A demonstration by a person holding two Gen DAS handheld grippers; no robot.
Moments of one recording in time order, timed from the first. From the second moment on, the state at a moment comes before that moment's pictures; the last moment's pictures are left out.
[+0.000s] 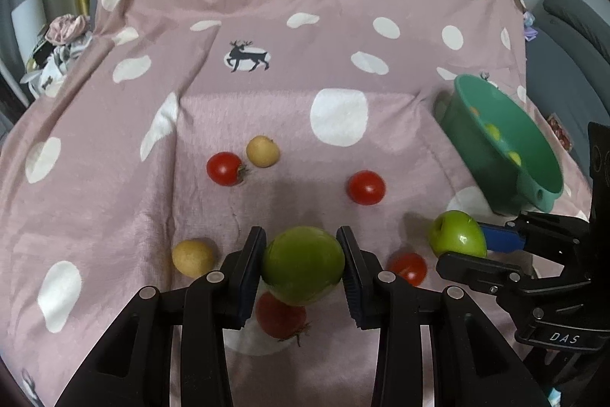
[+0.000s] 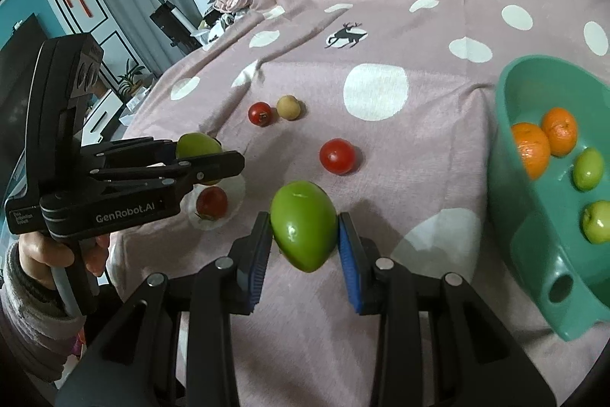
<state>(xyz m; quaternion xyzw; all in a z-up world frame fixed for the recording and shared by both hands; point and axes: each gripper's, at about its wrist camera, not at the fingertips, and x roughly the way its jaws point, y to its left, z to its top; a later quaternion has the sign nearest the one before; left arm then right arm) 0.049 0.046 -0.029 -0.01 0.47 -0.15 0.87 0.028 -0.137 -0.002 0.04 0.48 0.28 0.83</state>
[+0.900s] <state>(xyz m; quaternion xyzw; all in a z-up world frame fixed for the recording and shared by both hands) 0.009 0.015 0.025 0.03 0.41 -0.16 0.90 -0.011 -0.163 0.051 0.06 0.42 0.29 0.86</state>
